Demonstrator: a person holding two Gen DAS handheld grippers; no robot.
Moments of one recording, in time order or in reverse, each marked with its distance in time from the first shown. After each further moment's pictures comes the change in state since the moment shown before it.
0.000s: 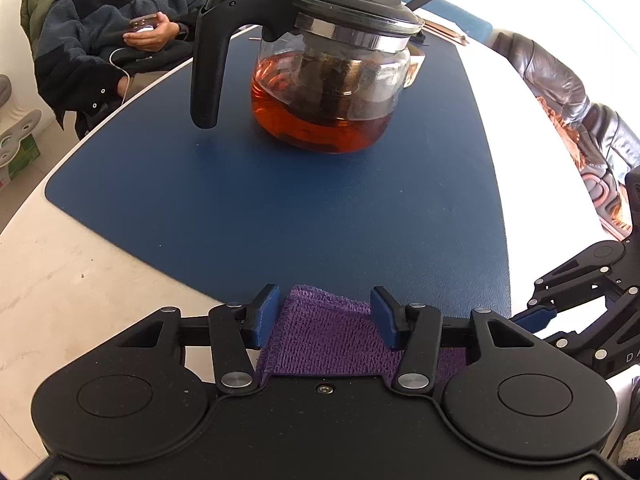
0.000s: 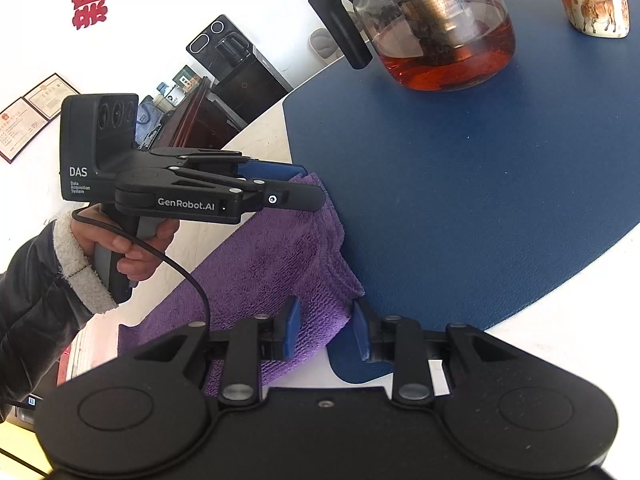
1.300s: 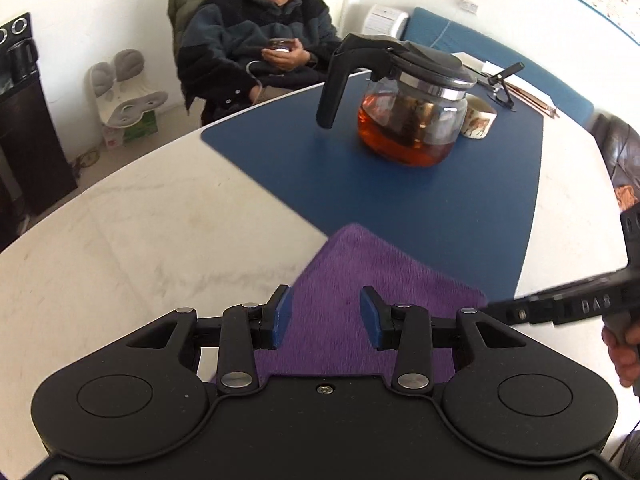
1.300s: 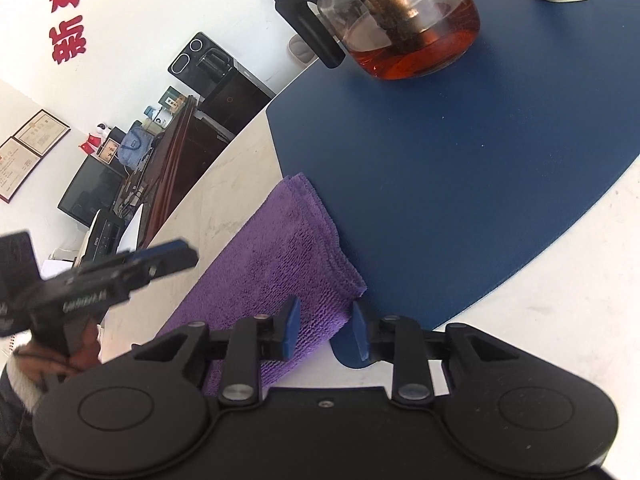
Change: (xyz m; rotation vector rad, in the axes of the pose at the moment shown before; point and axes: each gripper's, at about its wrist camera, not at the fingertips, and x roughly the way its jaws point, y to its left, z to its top) left arm -0.074 -0.030 -0.050 -0.235 -0.147 0.252; right arm 0.008 -0.004 -0.004 0.129 -0.013 0.014
